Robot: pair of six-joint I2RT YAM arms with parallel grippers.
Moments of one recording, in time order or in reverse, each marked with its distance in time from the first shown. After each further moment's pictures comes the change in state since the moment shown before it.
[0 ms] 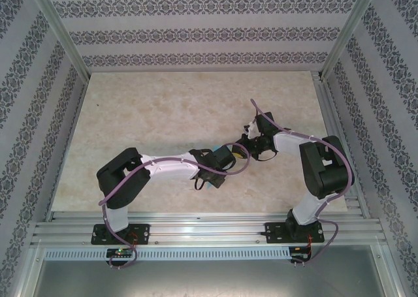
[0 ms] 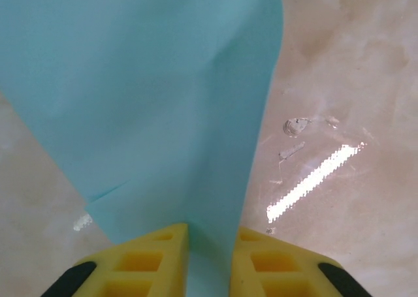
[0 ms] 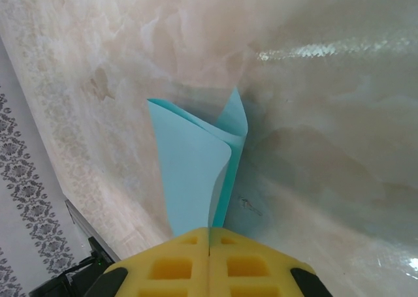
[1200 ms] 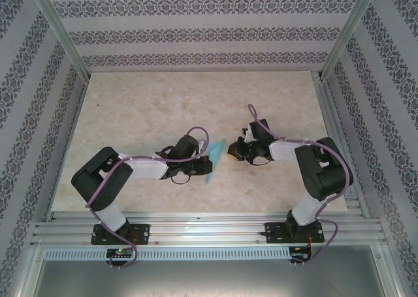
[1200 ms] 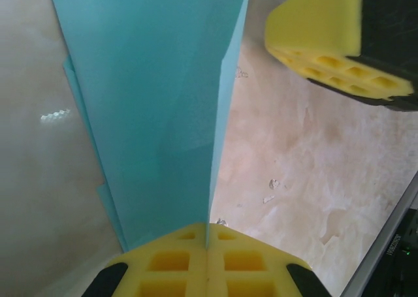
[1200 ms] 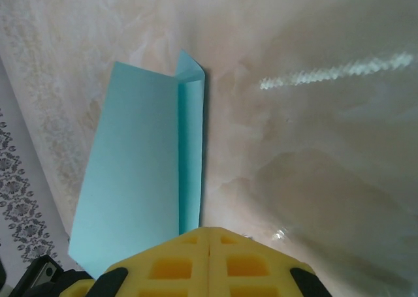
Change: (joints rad) left arm 0.281 -0.172 -0.421 0.627 0.458 -0.436; right arm 0.082 -0.001 -0.119 0.287 0.112 0.223
